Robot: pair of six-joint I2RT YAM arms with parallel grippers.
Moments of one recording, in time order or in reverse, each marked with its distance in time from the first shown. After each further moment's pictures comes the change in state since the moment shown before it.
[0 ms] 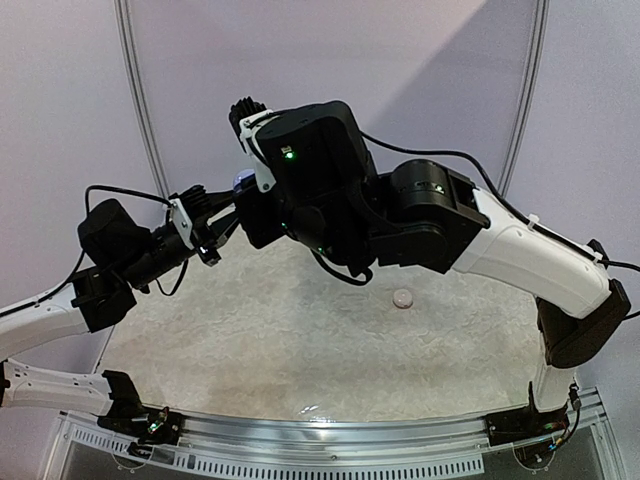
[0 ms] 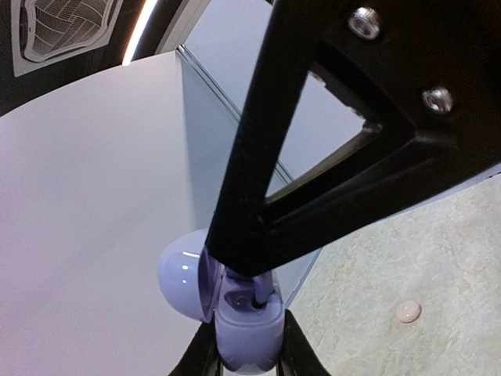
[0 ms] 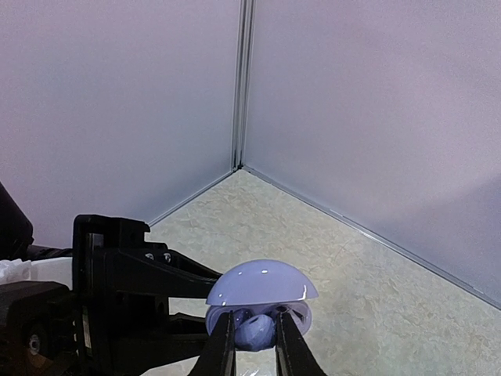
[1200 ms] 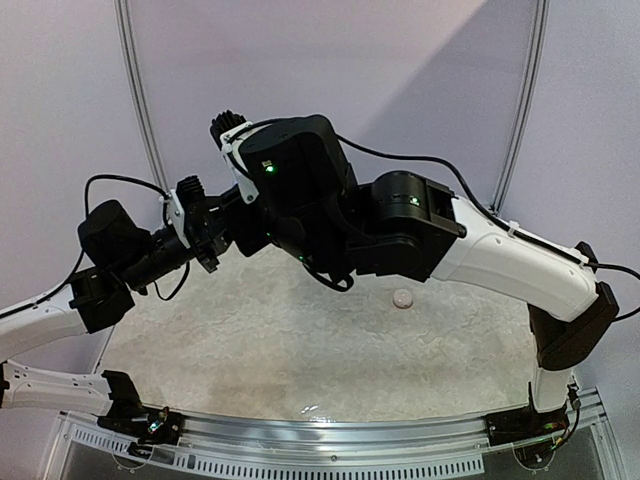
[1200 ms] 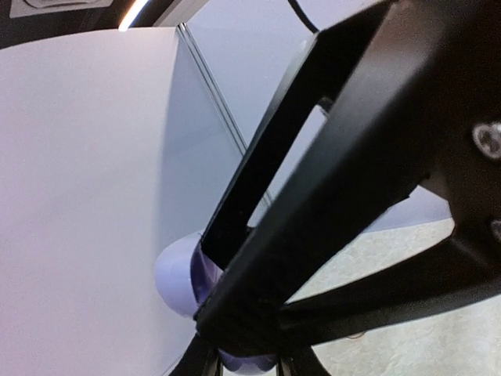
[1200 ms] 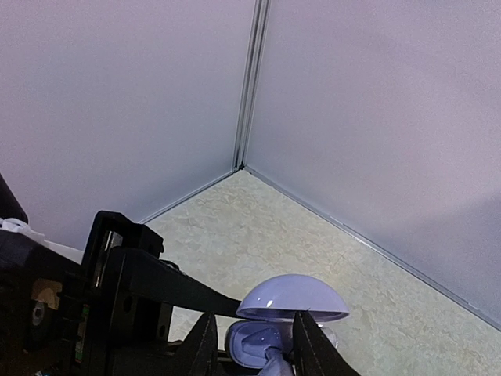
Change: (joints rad) left arm 0.000 -0.014 -0.006 -0.043 0.031 -0.214; right arm -0.002 0.045 0.009 0.055 -0.010 -0.079
